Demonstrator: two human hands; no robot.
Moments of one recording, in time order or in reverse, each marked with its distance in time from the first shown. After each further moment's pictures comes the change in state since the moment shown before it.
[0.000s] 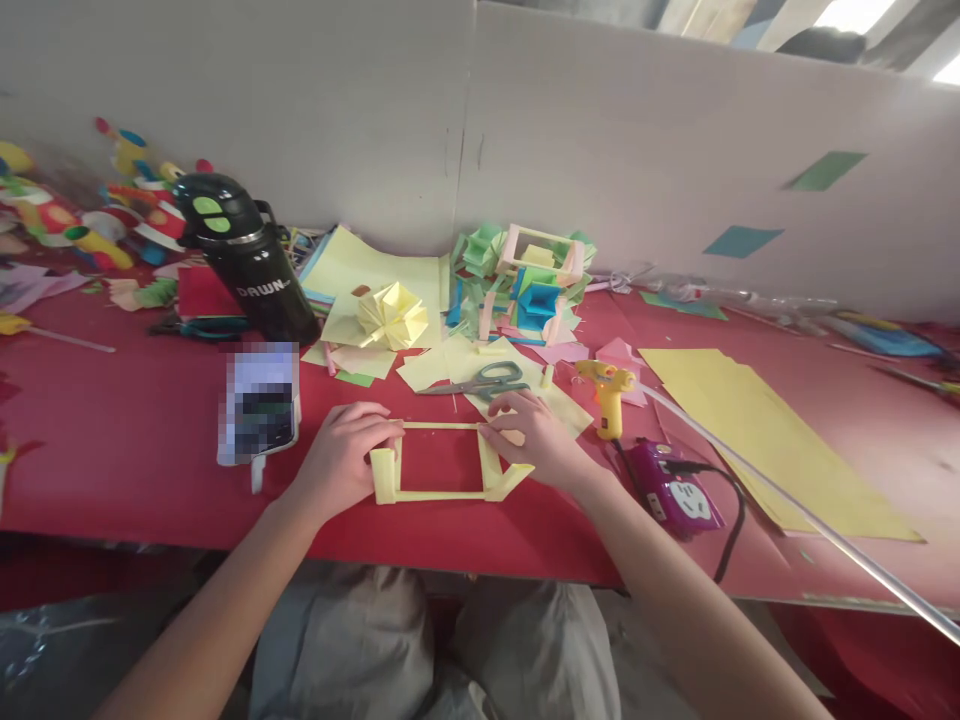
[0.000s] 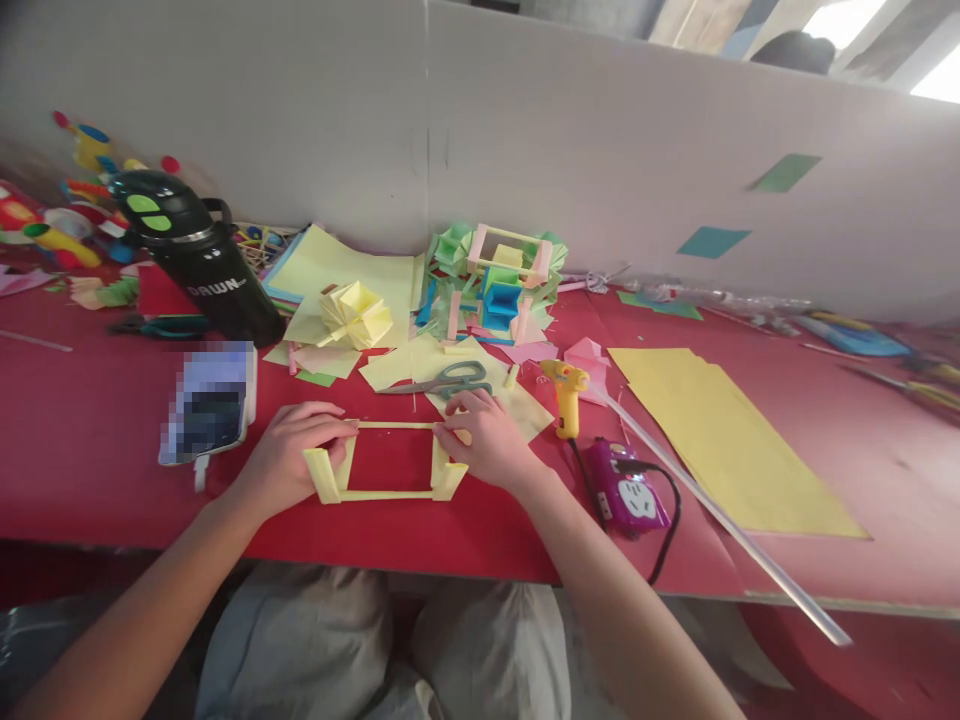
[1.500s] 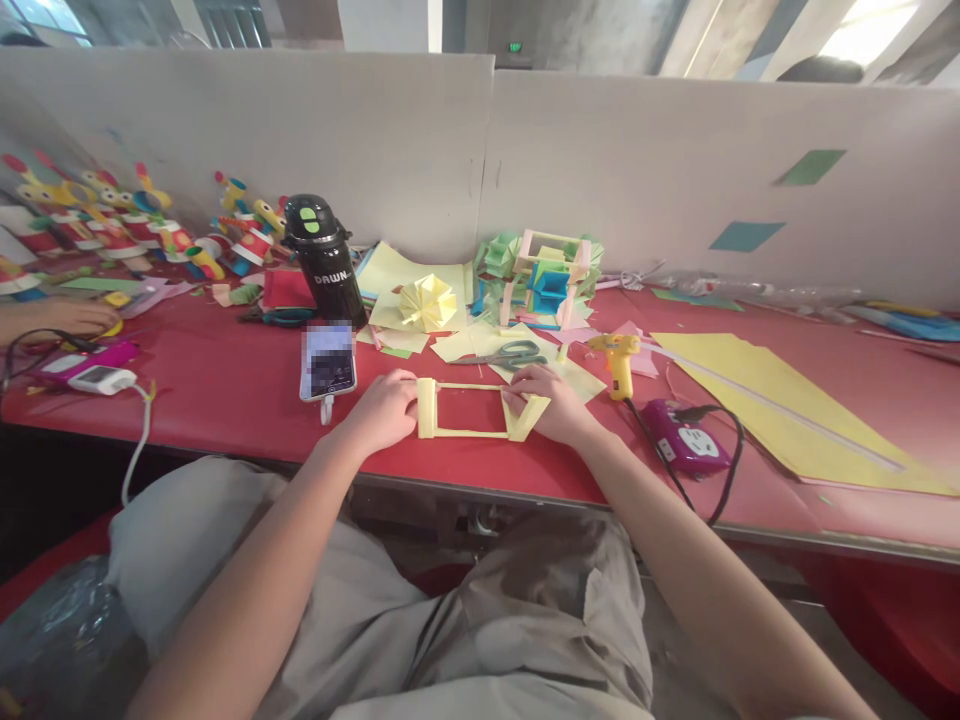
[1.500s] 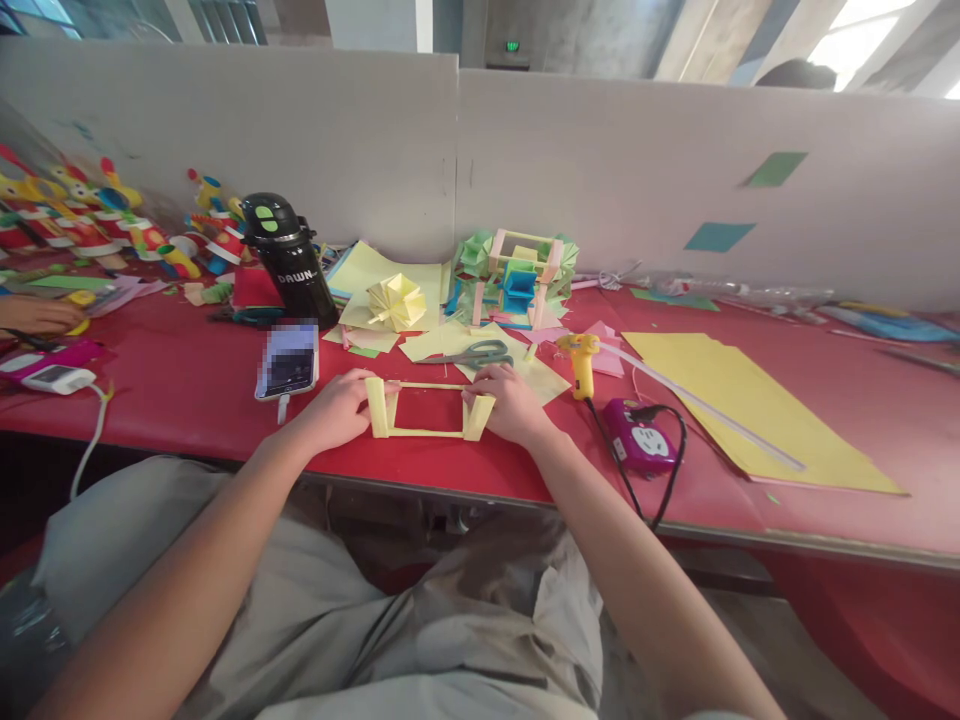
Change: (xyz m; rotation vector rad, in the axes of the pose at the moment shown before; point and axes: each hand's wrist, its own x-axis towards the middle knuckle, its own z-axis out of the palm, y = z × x) left_hand -0.009 0.015 -0.020 0.068 -0.190 -0.142; right_hand -0.013 0.007 0.025 0.001 0.213 -0.091
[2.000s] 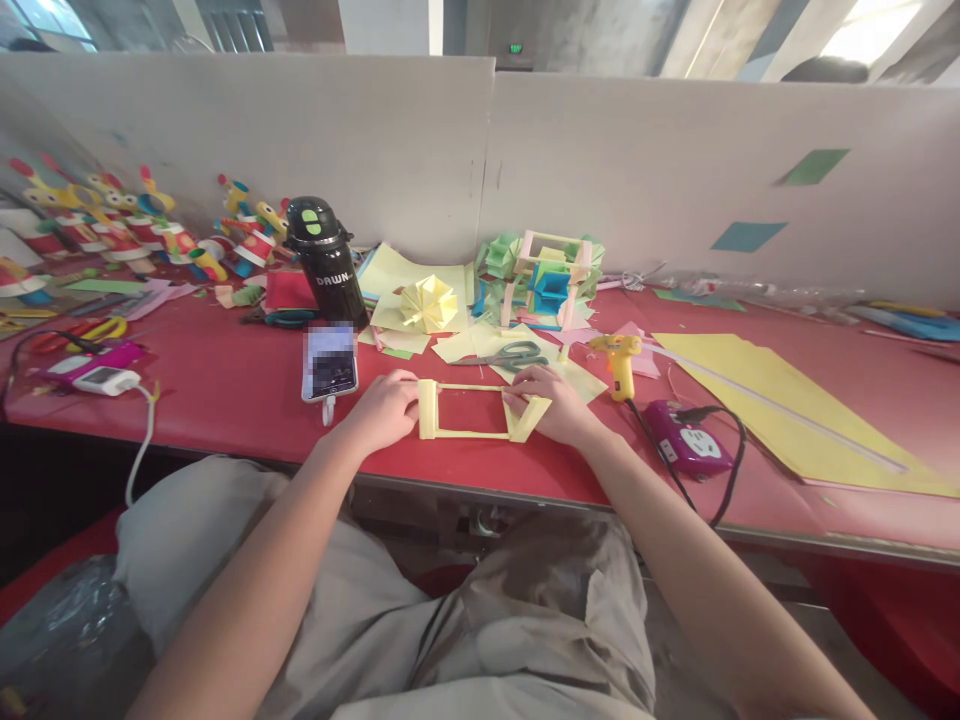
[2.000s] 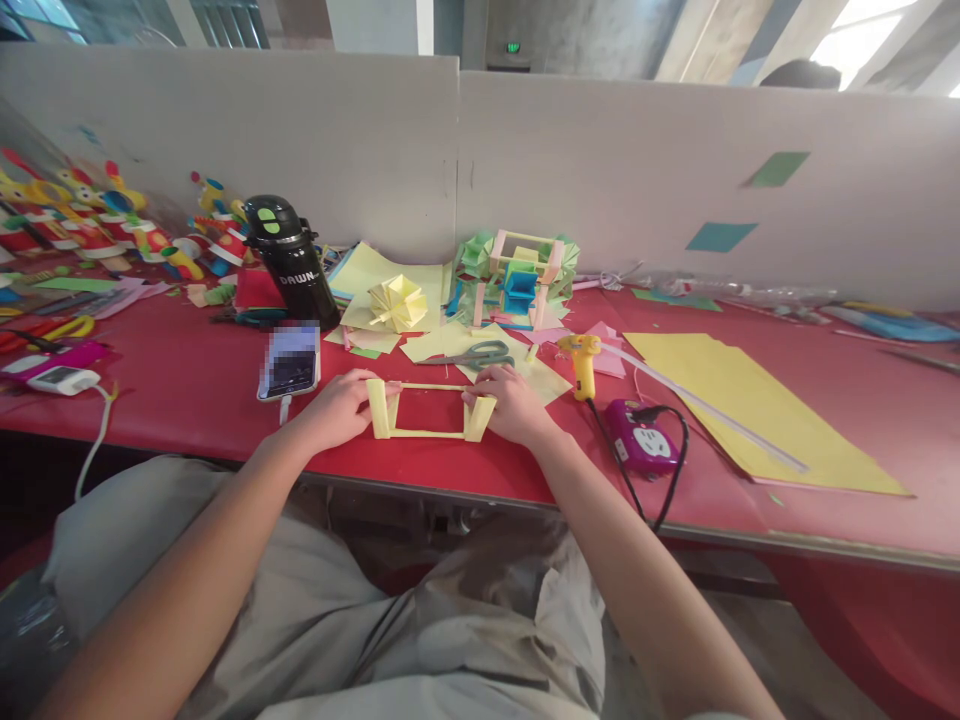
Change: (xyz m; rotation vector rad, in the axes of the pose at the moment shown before) left_hand 0.000 -0.006 0.000 -0.005 -0.016 0.010; right_hand 0.000 -0.001 -0.003 -0.016 -0.021 0.008
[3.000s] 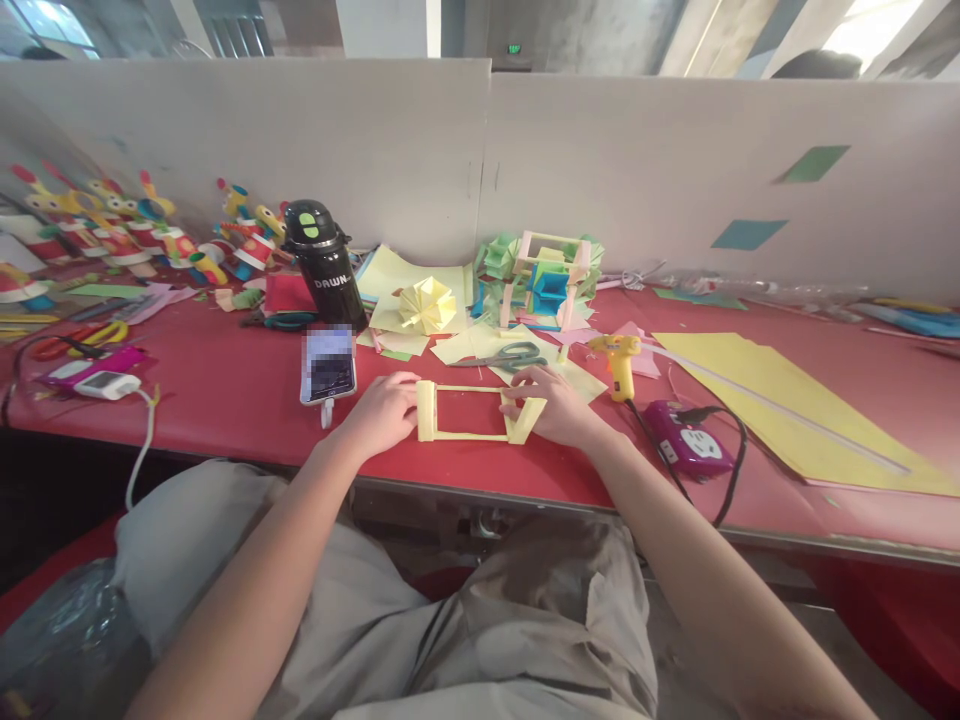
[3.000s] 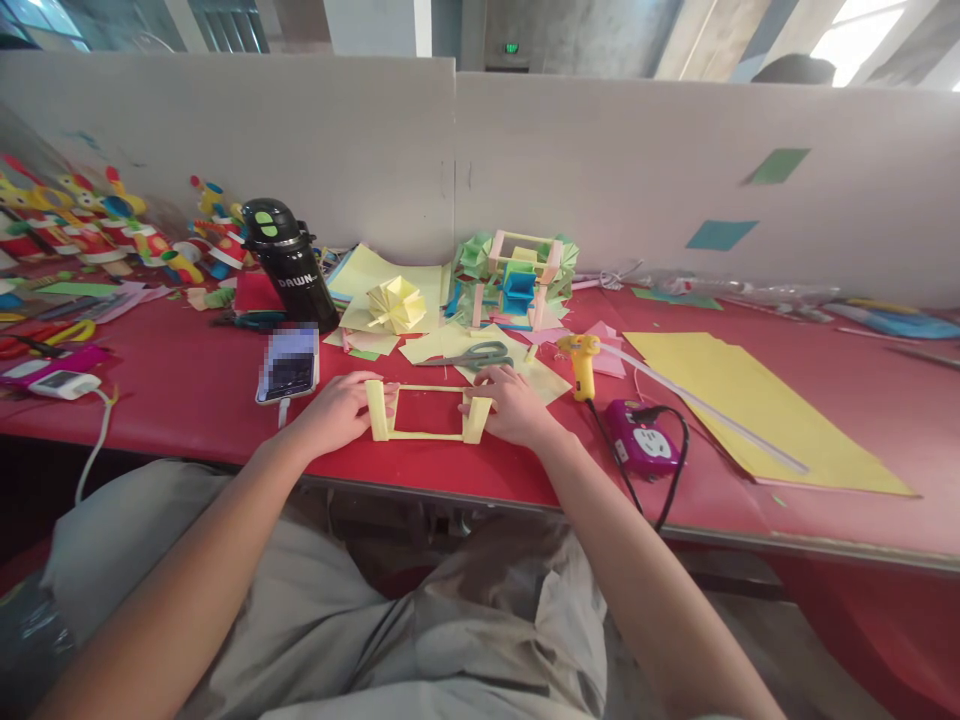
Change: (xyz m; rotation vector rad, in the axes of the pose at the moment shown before) left_hand 0.002 -0.003 0.002 0.031 0.017 0.139; right_hand -0.002 -0.002 -0.006 -0.060 -0.063 -0.021
